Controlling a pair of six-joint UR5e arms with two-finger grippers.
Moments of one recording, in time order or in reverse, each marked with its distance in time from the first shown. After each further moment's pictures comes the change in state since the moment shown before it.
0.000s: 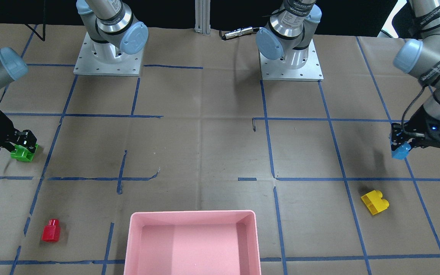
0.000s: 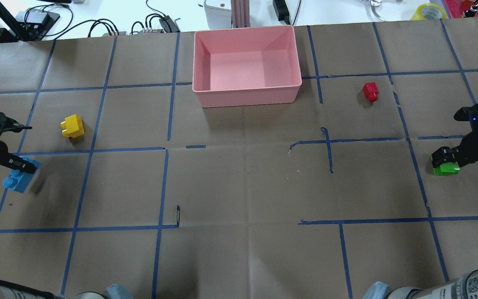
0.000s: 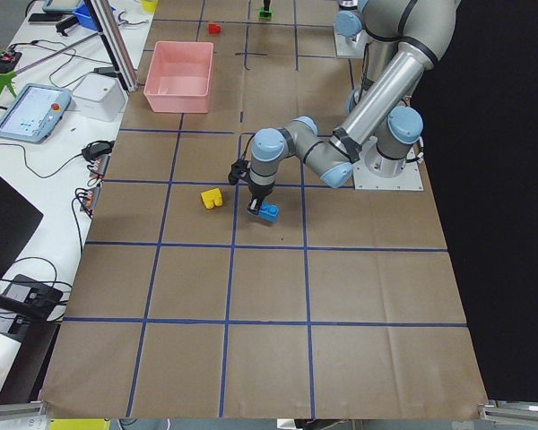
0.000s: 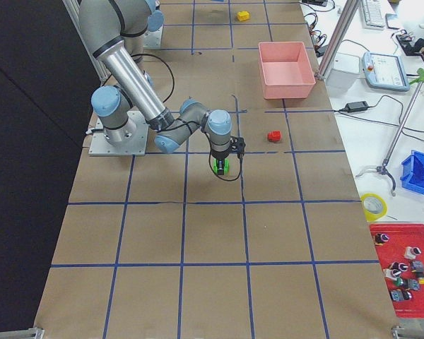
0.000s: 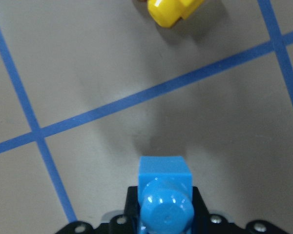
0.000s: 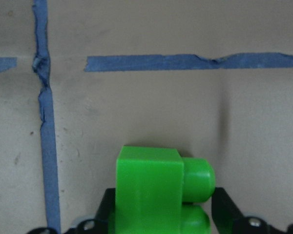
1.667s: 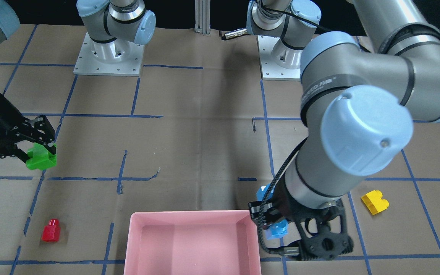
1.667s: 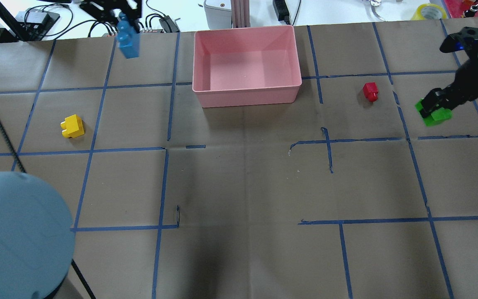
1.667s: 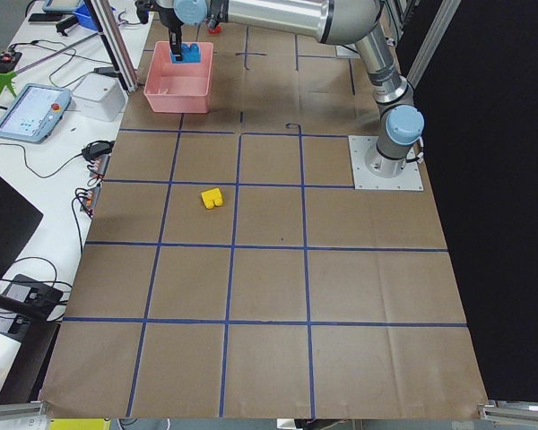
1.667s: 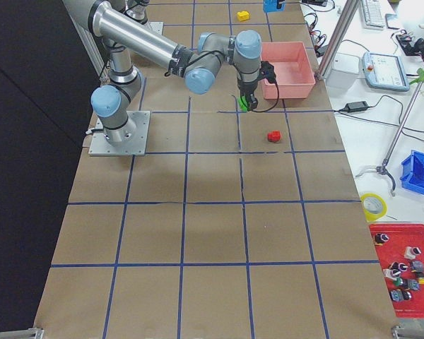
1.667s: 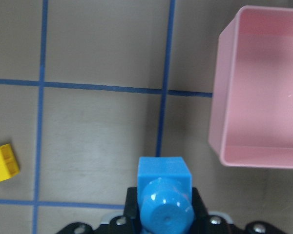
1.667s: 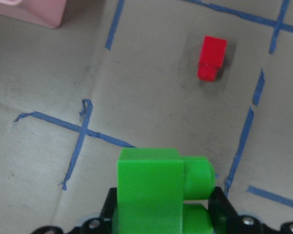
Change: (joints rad) left arm -0.827 -0.497 1.136 -0.648 -0.007 -1.220; right arm 0.366 -0.130 -0.416 0.491 0.194 -0.001
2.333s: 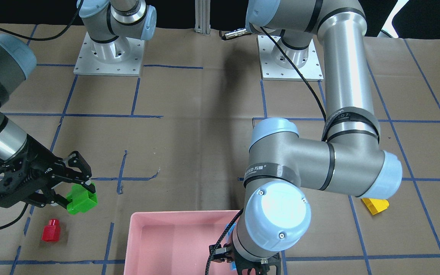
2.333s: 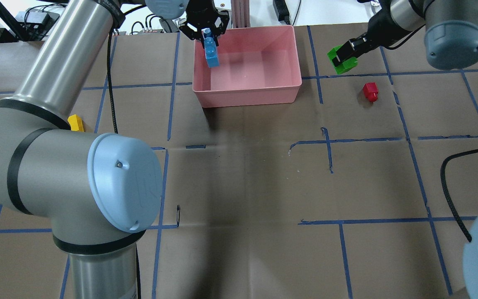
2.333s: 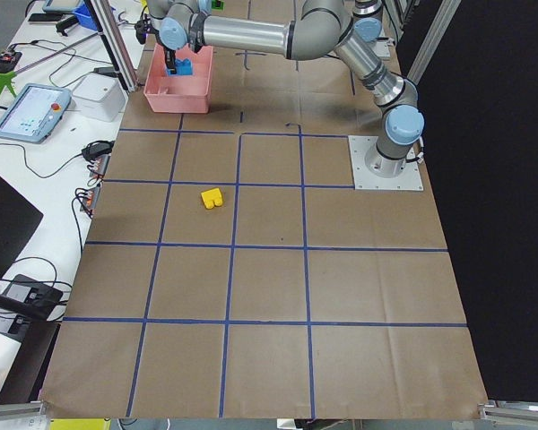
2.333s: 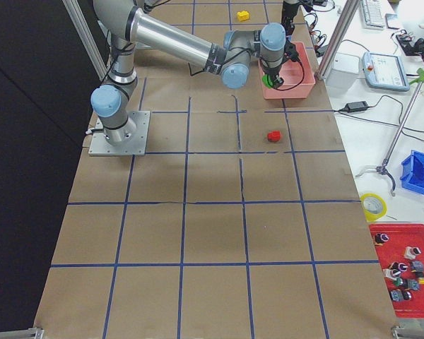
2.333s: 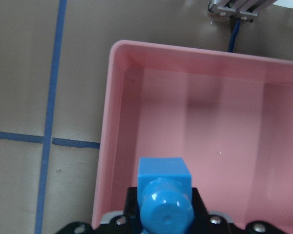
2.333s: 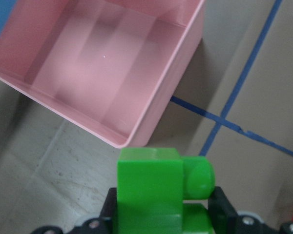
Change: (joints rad) left arm -0.061 -0.214 0.049 0.143 0.002 -0.033; right arm 0.134 0.204 -0.190 -0.078 0.248 0.025
